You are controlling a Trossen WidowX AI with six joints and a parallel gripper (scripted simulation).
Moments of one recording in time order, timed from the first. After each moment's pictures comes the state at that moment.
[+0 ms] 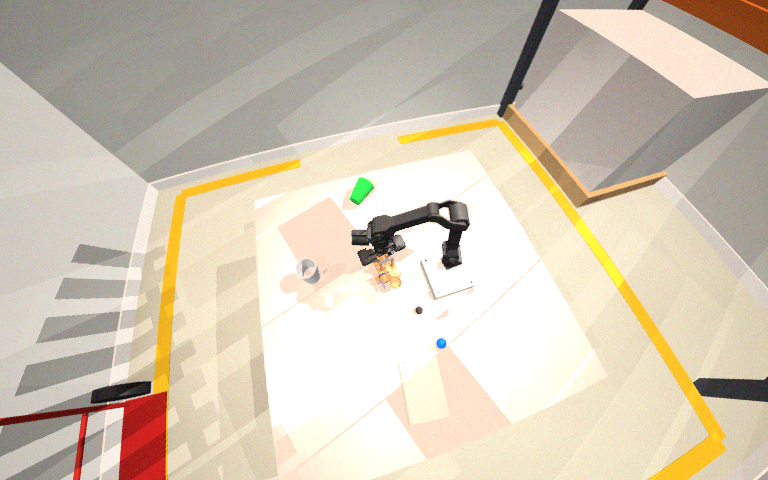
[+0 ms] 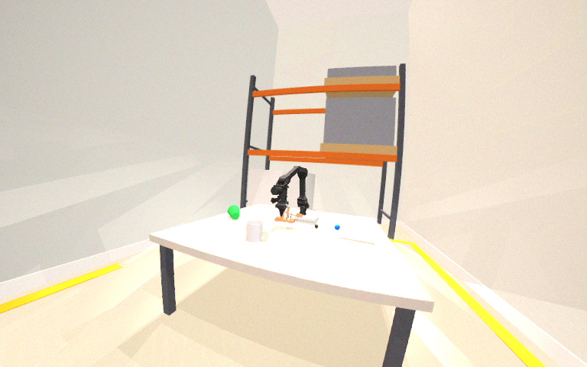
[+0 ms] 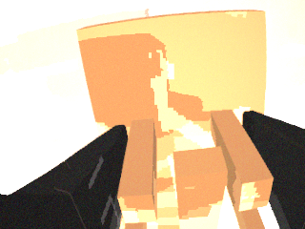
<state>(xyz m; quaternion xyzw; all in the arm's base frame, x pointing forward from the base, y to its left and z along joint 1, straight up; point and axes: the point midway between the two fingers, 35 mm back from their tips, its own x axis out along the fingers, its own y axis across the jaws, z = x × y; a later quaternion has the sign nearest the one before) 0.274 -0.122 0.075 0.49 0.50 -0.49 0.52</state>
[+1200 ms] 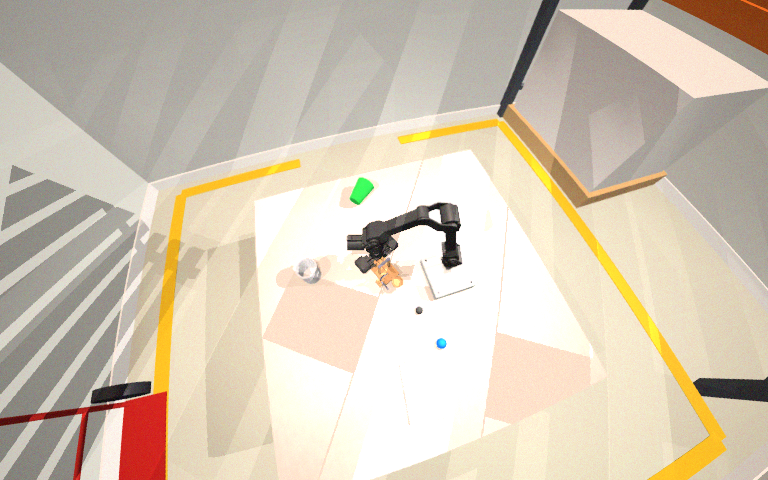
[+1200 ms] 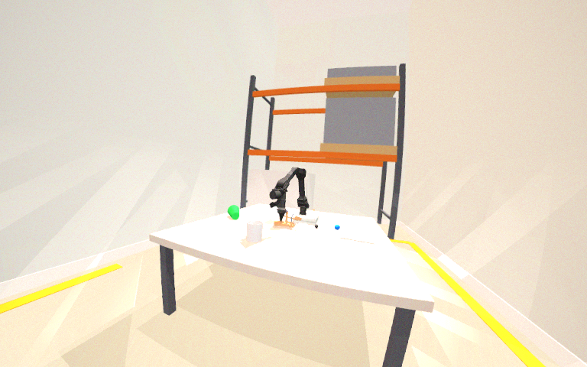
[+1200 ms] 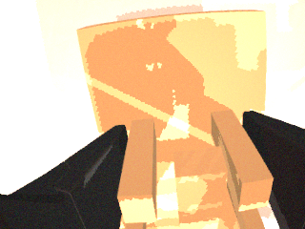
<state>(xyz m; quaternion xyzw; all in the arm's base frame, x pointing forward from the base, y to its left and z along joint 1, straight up) 0.295 -0.125 0.050 0.42 0.56 -0.41 0.58</state>
